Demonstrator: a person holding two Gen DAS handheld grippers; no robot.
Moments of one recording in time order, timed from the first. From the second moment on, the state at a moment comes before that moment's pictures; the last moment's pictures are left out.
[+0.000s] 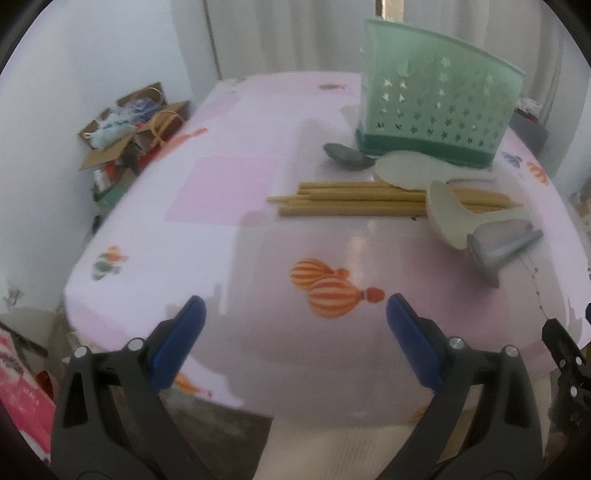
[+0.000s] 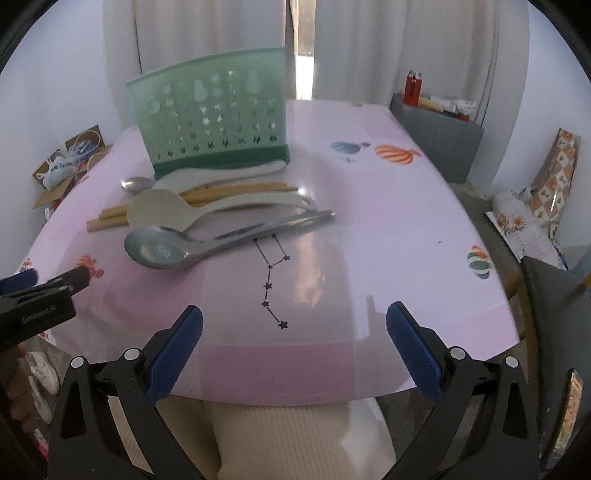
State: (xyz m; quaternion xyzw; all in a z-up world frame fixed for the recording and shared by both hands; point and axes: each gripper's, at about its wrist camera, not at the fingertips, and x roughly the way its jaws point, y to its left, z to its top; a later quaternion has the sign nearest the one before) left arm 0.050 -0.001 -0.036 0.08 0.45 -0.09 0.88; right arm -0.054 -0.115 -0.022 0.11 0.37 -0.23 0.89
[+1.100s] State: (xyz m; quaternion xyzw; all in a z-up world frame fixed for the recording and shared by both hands) left arm 0.068 -0.009 -0.021 -0.05 0.44 -0.27 0.85; right arm -0.040 -0.128 -0.039 0.08 0.38 -0.16 0.91
